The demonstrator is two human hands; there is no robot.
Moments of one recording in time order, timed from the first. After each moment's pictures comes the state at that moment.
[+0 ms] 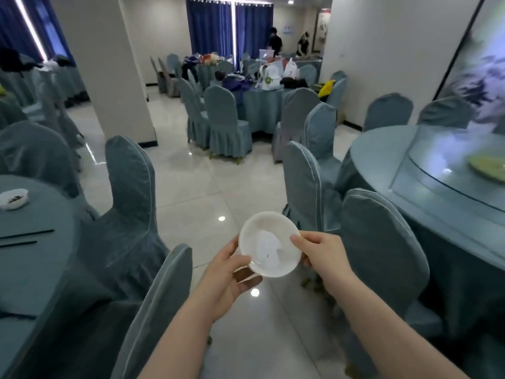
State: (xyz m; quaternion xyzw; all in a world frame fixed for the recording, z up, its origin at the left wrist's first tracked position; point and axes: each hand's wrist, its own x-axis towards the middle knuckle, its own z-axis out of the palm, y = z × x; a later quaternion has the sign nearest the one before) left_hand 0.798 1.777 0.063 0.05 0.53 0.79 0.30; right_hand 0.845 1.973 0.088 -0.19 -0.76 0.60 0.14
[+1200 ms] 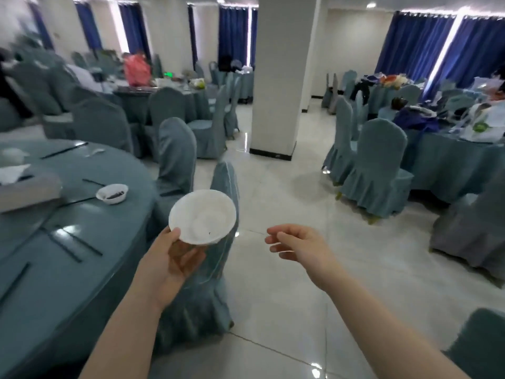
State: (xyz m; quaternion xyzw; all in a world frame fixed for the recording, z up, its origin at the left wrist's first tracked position) left_hand 0.344 1.688 0.089 -0.25 0.40 0.86 -0.18; right_hand 0.221 1.908 0.105 0.15 -0.73 0.63 -0.20
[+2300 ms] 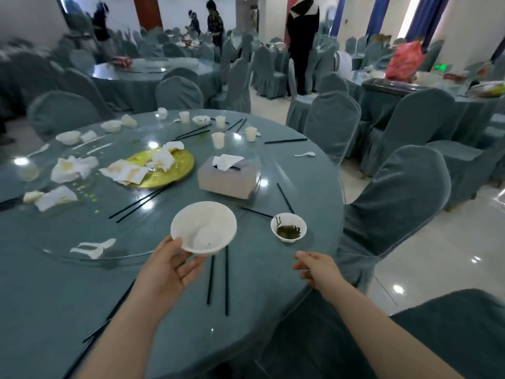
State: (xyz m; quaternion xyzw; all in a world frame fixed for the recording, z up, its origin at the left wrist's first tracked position) left_hand 0.306 1.337 0.061 -0.47 0.24 0.67 -0.51; right_hand 0.007 1.335 -0.024 0.27 -0.72 0.40 -0.50
